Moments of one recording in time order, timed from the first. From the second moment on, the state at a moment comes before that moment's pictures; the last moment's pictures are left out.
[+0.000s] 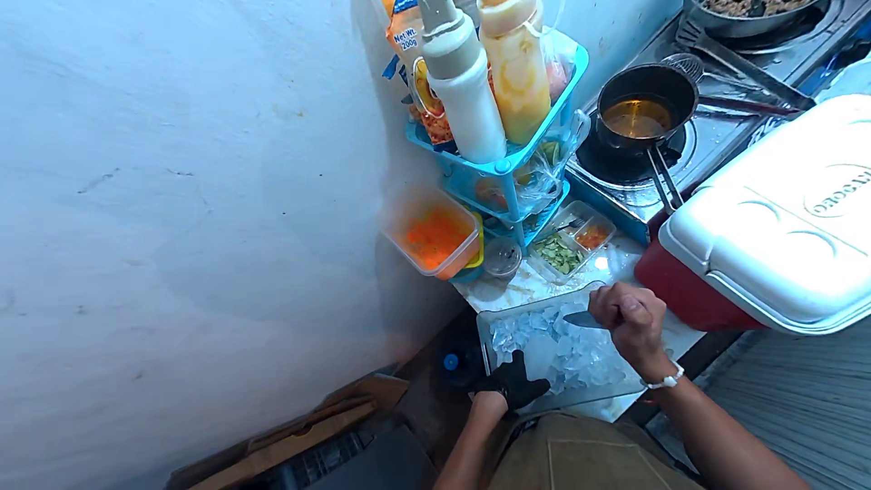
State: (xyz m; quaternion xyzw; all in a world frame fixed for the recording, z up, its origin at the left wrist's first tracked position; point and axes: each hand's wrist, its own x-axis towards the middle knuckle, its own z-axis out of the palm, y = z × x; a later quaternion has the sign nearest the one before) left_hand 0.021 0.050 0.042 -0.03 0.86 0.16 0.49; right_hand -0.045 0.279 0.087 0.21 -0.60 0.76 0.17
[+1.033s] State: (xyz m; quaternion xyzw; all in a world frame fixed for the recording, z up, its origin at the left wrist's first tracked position) left_hand 0.033 0.054 0.113 -0.10 0.85 0.17 0.49; right_hand -0.049 0.247 0.096 0.31 -0.64 0.69 0.11
